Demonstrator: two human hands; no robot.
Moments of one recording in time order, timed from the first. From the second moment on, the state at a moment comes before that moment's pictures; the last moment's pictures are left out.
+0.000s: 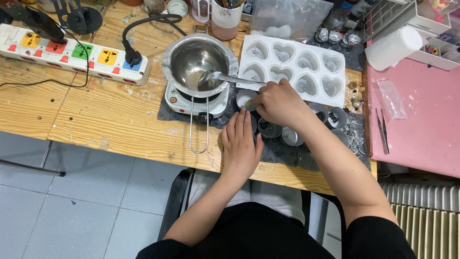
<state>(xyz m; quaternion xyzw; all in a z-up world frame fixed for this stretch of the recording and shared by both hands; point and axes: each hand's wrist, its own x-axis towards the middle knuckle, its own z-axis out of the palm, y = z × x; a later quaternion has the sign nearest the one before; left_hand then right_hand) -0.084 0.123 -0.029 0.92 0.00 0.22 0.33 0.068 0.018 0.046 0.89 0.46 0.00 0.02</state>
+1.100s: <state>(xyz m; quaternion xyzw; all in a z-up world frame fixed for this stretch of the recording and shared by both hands) -0.084 0.124 -0.031 0.93 0.00 0.20 0.31 0.060 0.008 0.069 0.87 0.49 -0.04 -0.02</state>
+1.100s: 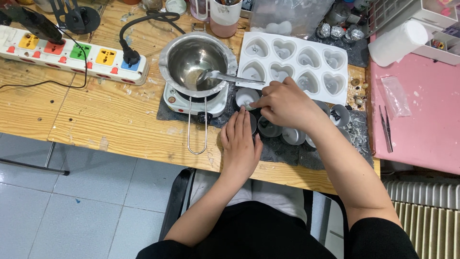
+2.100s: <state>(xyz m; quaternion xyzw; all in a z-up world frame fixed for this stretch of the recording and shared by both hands) -0.087 0.123 -0.020 0.92 -0.02 0.22 0.33 0.024 -0.052 0.074 0.85 0.36 -0.03 -0.39</state>
